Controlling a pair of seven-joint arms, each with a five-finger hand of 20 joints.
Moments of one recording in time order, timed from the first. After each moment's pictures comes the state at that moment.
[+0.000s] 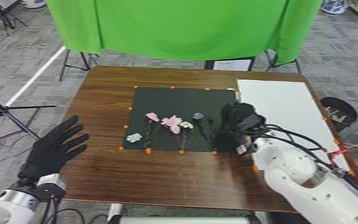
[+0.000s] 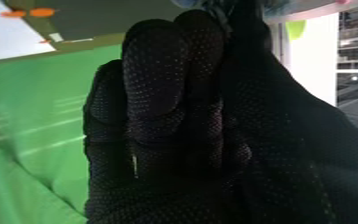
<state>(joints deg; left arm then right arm) 134.1 -53.7 -106.1 -119.8 35.8 -1.4 4.9 -80.0 -44.3 51.9 -101.2 -128.6 8.8 11.6</state>
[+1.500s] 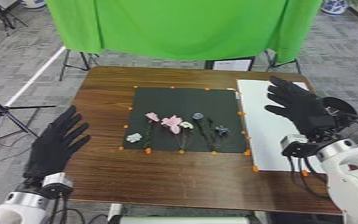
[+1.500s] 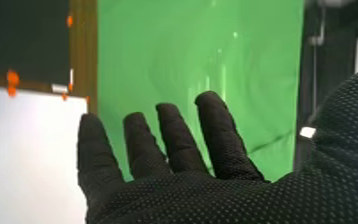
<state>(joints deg) 131.8 -57.9 -101.6 -120.6 38.0 -1.0 13.5 -110.4 -63.5 103.3 -117.7 -56.5 -11.1 7.5</state>
